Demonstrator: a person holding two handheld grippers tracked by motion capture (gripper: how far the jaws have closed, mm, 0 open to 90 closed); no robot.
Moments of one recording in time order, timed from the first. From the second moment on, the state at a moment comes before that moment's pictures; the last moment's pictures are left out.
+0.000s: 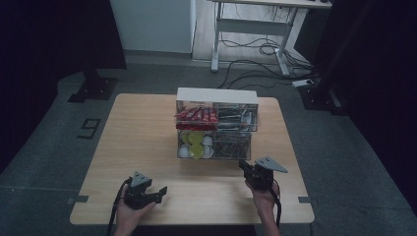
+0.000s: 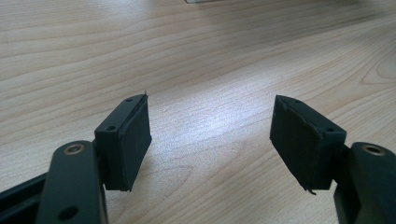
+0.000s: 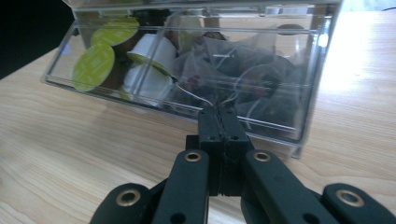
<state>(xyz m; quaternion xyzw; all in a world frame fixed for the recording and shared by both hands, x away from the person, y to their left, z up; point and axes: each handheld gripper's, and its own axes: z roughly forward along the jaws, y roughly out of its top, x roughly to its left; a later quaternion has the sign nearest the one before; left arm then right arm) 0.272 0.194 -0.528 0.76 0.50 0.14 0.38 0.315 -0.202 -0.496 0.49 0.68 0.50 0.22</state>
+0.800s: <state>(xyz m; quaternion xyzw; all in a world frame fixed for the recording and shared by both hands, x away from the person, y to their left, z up) 0.274 0.191 -0.533 0.77 0.50 0.13 0.38 0.328 -0.188 -0.521 0.49 0.70 0.48 0.20</state>
